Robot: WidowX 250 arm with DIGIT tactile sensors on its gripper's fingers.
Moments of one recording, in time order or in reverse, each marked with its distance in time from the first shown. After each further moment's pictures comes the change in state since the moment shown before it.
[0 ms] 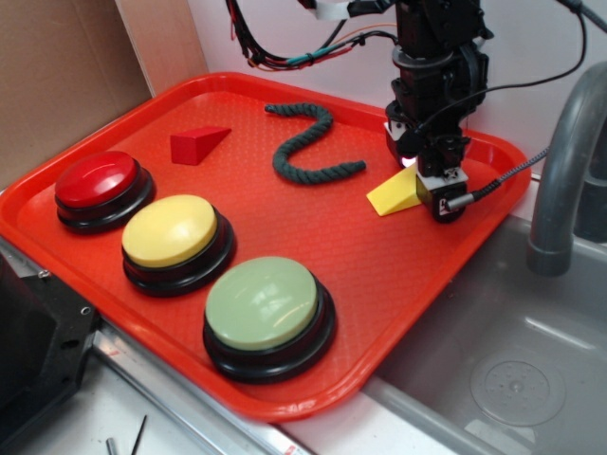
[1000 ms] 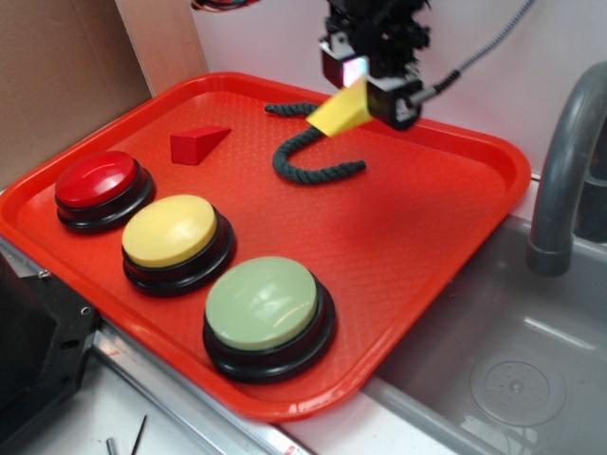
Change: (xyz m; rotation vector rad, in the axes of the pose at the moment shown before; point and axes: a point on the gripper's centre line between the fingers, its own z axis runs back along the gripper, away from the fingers) arm -0.041 0.021 0.090 -0.009 0.083 0.301
